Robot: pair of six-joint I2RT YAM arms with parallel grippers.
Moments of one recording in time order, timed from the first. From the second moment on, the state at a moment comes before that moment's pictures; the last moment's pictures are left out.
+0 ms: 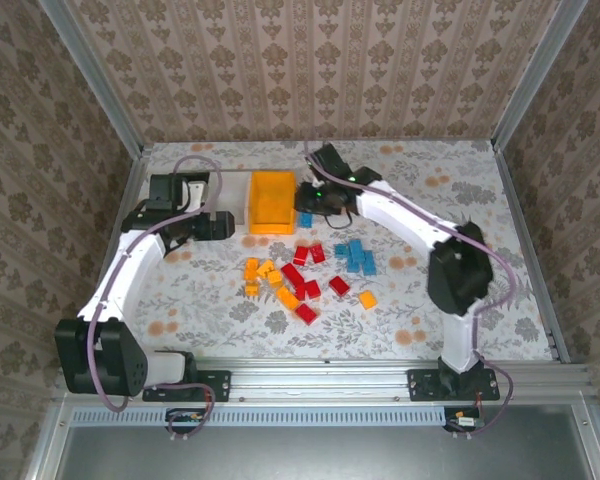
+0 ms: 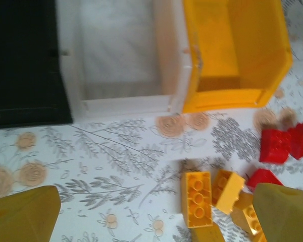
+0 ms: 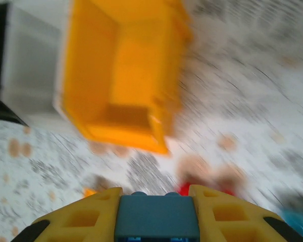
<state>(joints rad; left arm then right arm) -0.11 1.29 1.07 -0.72 0.23 -0.08 0.59 2.00 1.78 -0.66 -0.09 0.63</state>
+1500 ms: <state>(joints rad) -0.08 1.29 1.07 -0.70 0.24 -0.11 0.30 2.21 1.89 -0.73 0.25 0.37</state>
